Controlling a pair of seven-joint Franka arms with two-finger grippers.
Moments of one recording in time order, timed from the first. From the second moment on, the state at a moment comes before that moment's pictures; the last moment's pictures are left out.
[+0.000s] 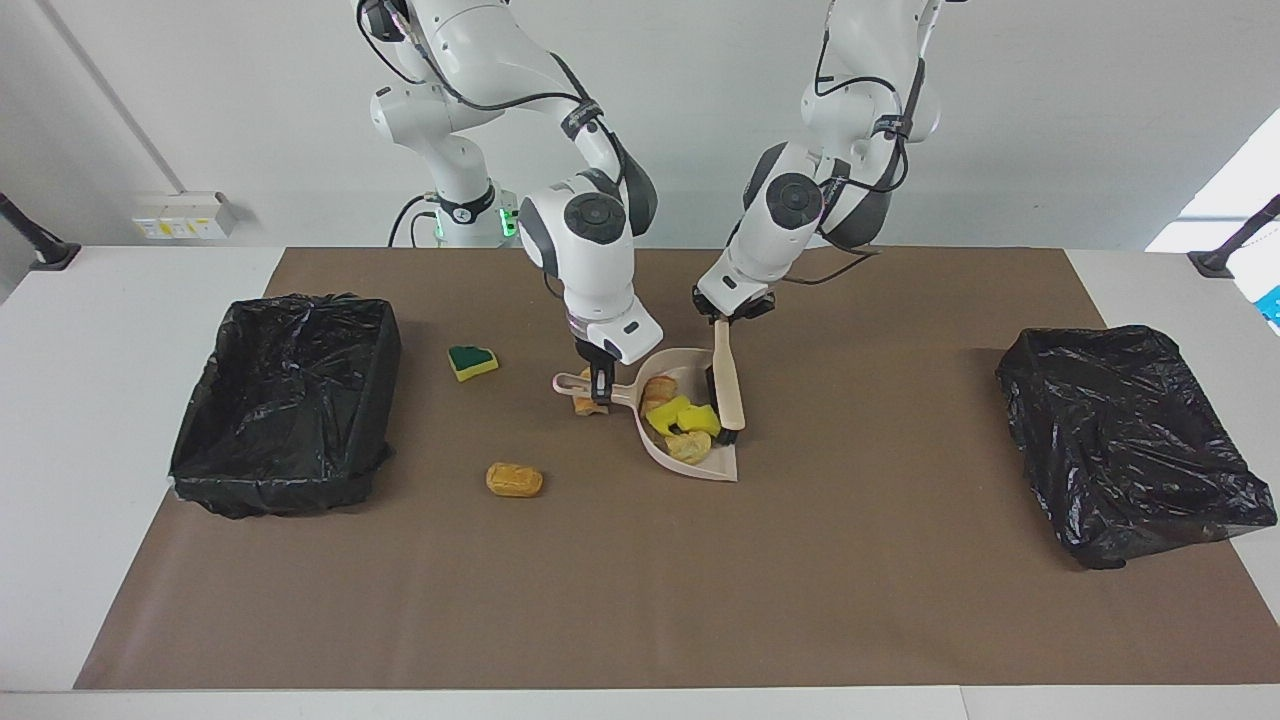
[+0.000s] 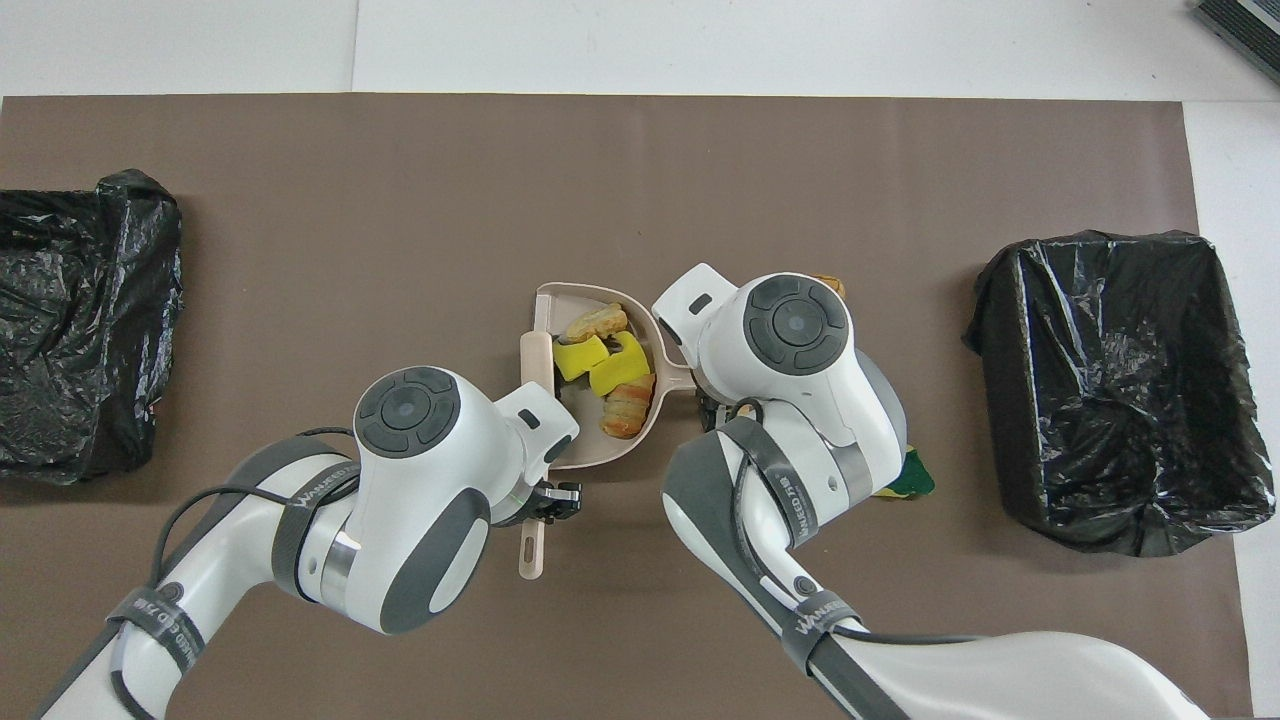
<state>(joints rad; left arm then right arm) -0.28 0.05 -0.32 -2.17 -0.25 2.04 -0.39 0.43 0.31 0.06 -1.86 0.04 2.22 -1.04</state>
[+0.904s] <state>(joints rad) -0.10 -0.09 -0.27 -2.05 -0.20 1.69 -0.30 0.35 0.30 0.06 -1.81 0.09 2.22 -1.18</state>
